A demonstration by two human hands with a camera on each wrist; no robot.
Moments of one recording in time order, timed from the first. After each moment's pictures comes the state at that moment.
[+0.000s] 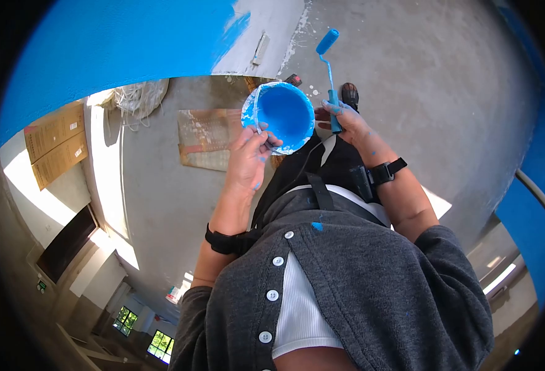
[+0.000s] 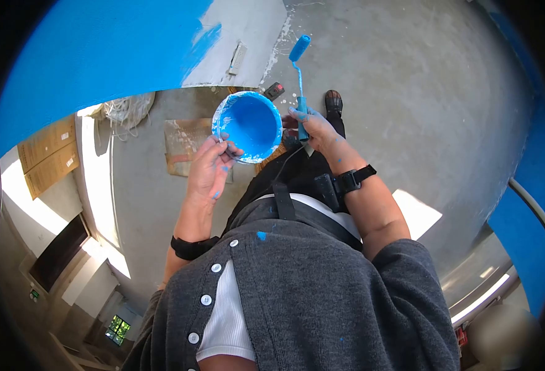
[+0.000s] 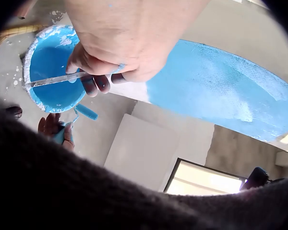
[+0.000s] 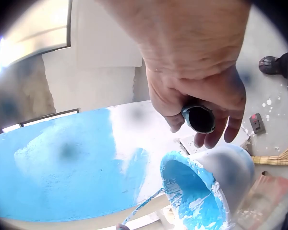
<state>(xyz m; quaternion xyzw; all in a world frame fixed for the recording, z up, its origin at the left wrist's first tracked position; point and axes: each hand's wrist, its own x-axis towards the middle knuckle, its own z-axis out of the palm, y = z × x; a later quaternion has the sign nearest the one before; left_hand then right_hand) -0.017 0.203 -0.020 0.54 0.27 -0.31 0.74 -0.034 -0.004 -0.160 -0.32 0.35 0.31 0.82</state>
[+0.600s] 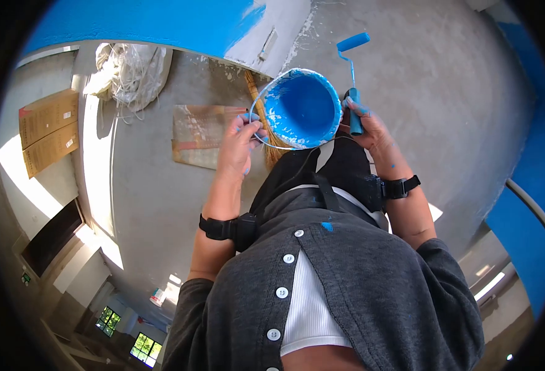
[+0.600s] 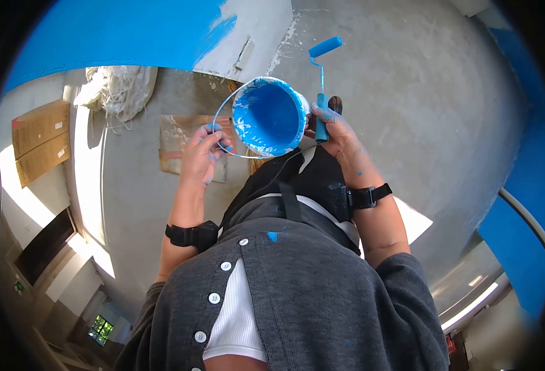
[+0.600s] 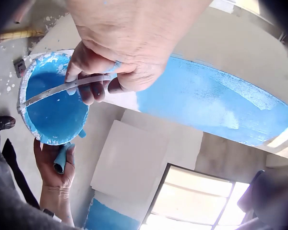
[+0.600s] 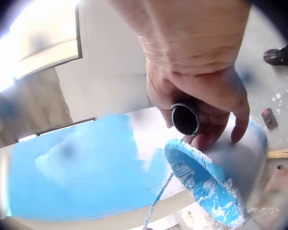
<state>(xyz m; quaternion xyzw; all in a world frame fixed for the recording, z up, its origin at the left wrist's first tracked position) -0.019 0.256 -0.040 0.62 0.25 -0.28 0.69 -0.057 -0.014 -0.132 -0.27 0.35 0.26 0.86</state>
